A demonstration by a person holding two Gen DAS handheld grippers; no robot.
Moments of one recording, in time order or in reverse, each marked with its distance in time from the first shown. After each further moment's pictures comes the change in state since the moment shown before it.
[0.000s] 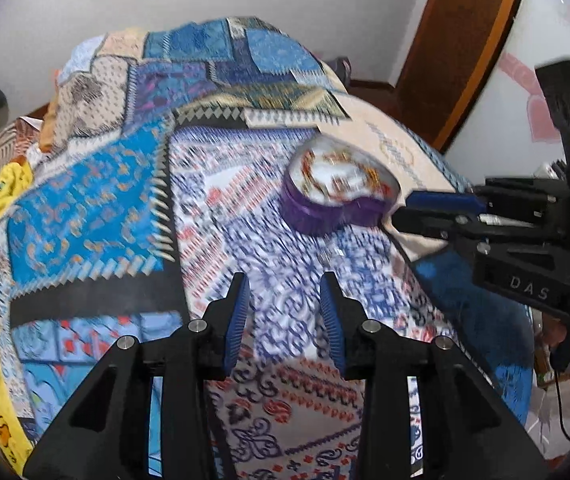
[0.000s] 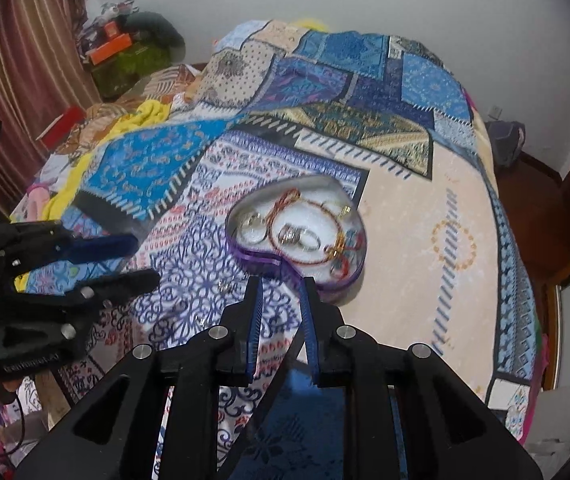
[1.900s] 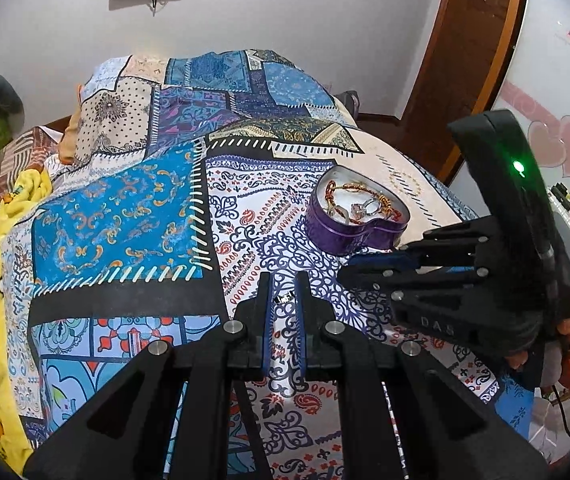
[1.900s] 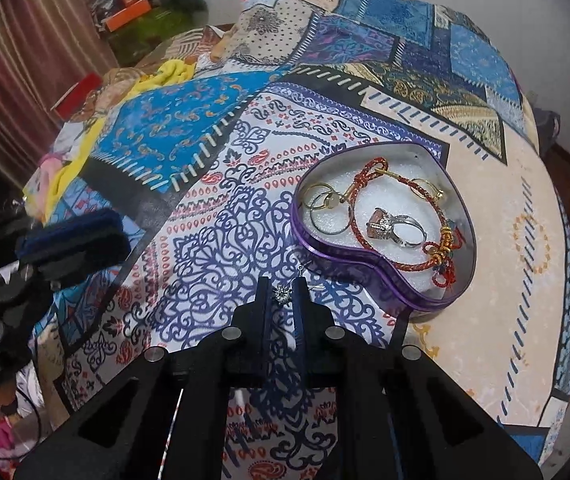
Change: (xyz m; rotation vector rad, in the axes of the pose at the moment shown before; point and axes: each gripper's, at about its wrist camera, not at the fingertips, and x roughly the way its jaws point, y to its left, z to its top) left arm -0.032 0.020 -0.007 -0.034 -0.150 0.028; right arm 0.039 0.036 0.000 -0.049 0.112 0.082
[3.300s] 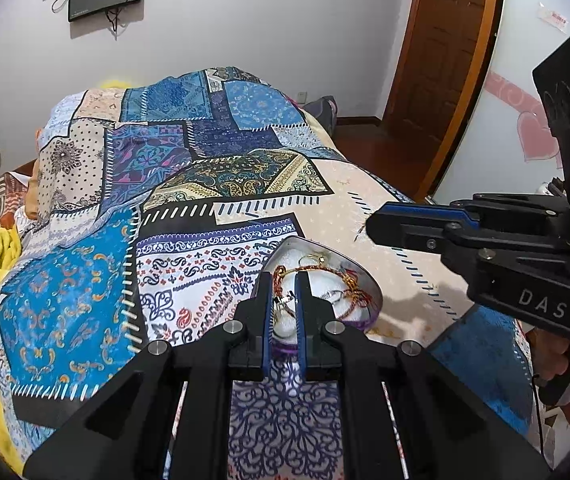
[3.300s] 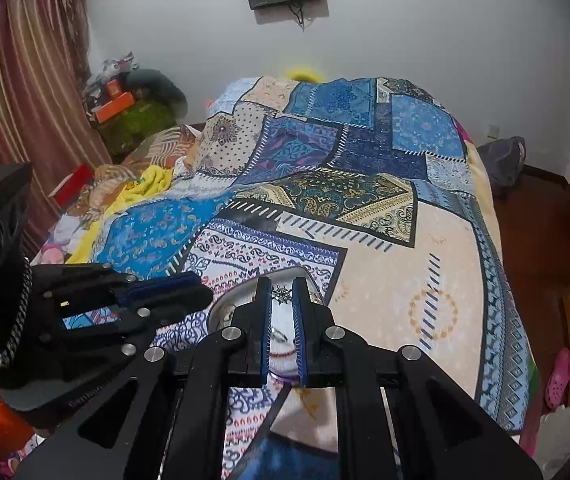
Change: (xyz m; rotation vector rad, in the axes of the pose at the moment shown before) left arm 0.053 -0.045 0.069 0.095 -0.019 -0.037; right arm -0.068 -0.065 0.030 0.112 -0.302 -0.017
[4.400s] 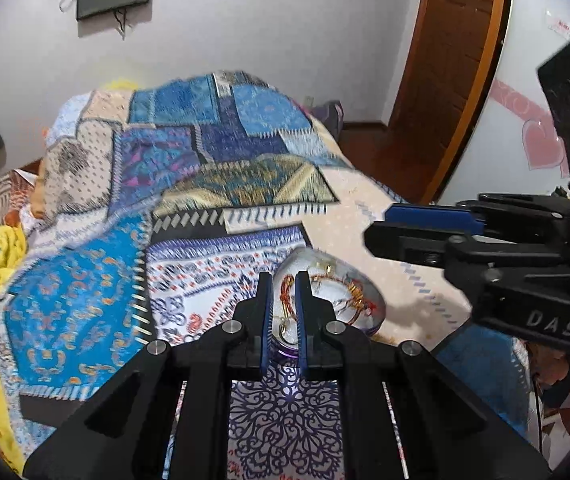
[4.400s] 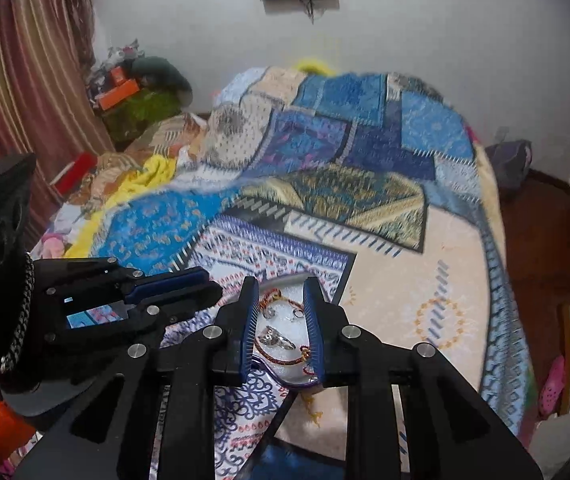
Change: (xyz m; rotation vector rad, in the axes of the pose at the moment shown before) left arm -0.023 0.002 0.010 -0.022 -0.037 0.023; right arm -0.011 0.010 0.012 -0.038 0.021 0.000
